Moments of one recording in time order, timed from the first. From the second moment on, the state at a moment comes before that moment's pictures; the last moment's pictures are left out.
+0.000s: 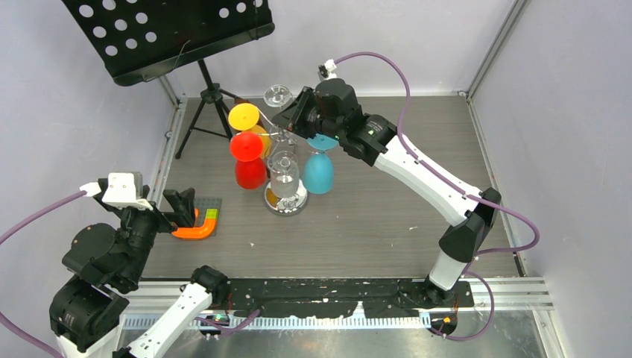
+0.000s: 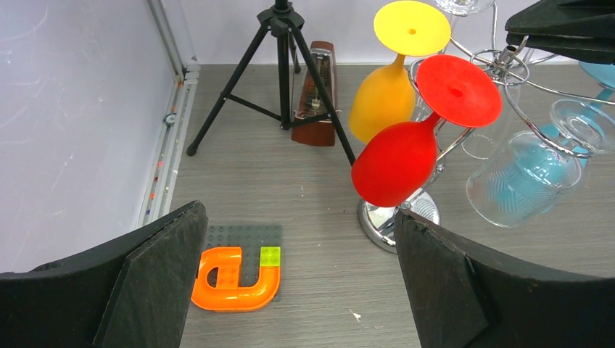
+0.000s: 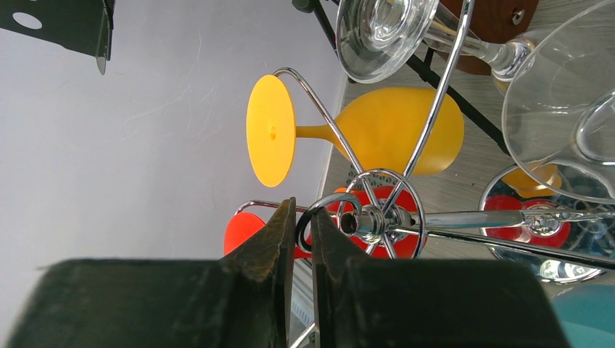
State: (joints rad) left arm -0.47 0.47 1.37 -1.01 -0.41 -0.08; right arm 0.84 1.71 1.88 -0.43 0.03 1.01
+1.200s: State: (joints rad) left arm -0.47 0.48 1.37 -1.01 -0.40 -0.11; right arm 0.76 1.39 1.71 -0.52 0.08 0.95
